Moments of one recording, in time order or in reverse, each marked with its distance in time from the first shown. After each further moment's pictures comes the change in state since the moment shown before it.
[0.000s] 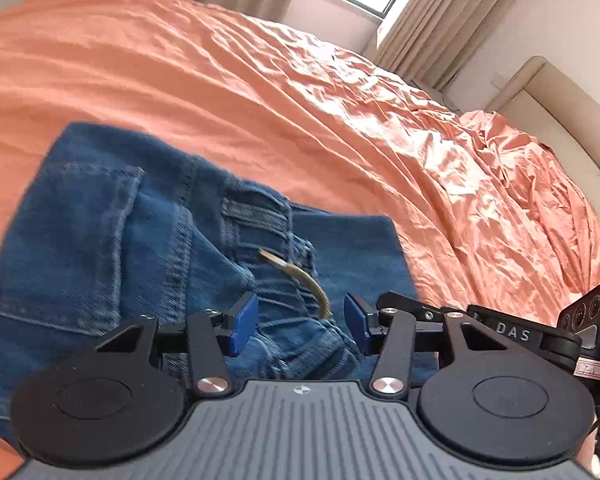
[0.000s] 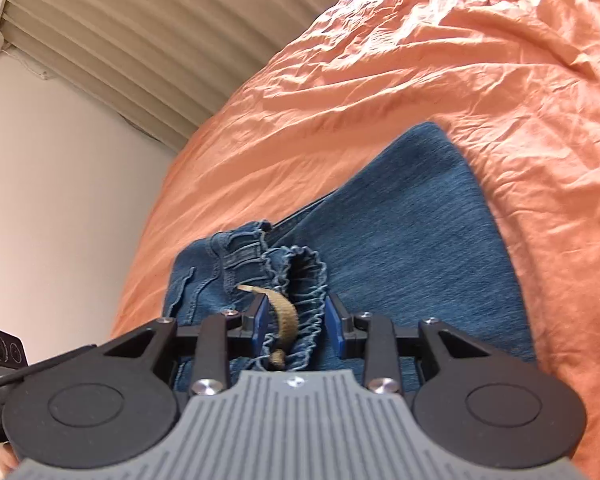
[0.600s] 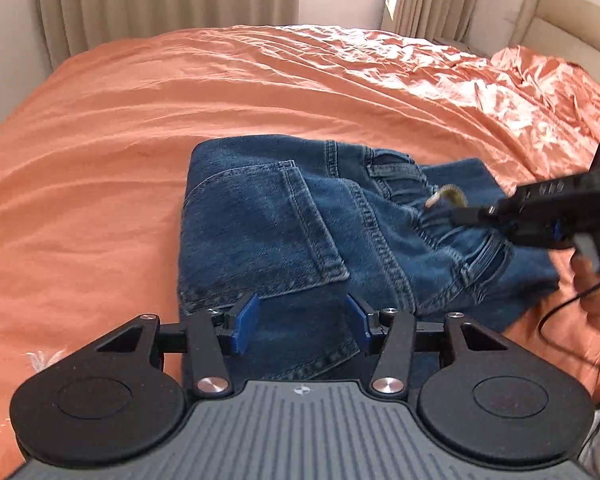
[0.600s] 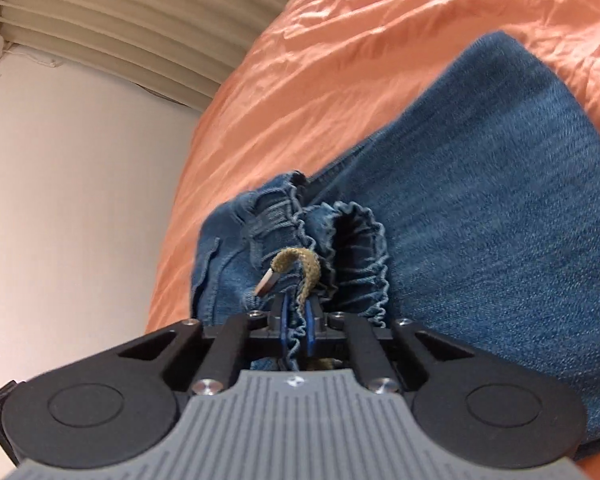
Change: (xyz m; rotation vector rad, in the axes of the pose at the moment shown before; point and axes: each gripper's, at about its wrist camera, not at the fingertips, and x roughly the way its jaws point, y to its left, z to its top) left arm -0.052 0.065 -0.028 0.288 0.038 0.220; right arm 0.043 0.013 0.005 0.053 0.101 0.160
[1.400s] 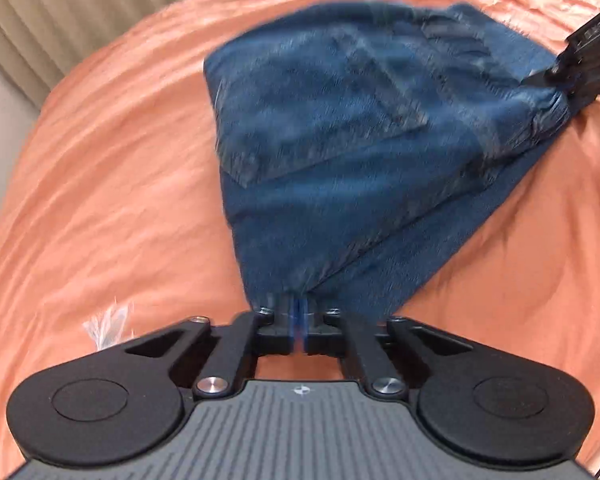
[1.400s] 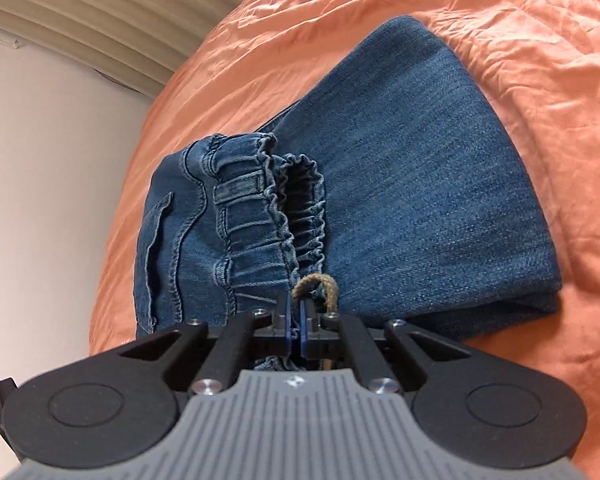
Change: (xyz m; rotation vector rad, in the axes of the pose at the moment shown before) left arm 0.024 -0.004 -0.059 0.304 0.224 0.184; right arm -0.020 -0.006 -0.040 -0.039 0.059 -0.296
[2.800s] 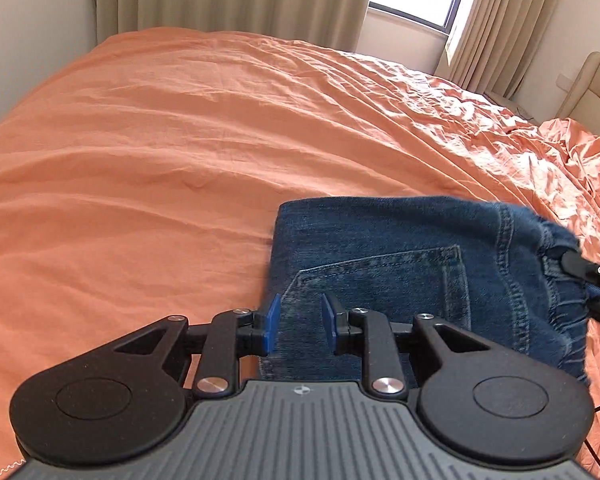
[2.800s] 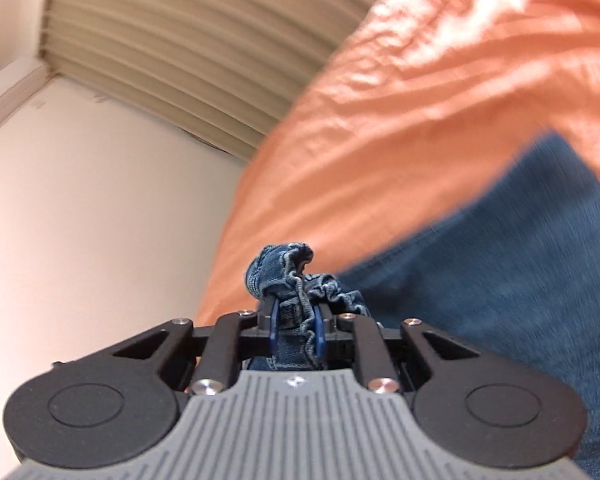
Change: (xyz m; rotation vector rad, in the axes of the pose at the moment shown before) left arm 0.005 0.108 0.090 -0.546 -0.260 -0.198; right arm -0.032 0.041 0.062 -0.034 -0.260 0.347
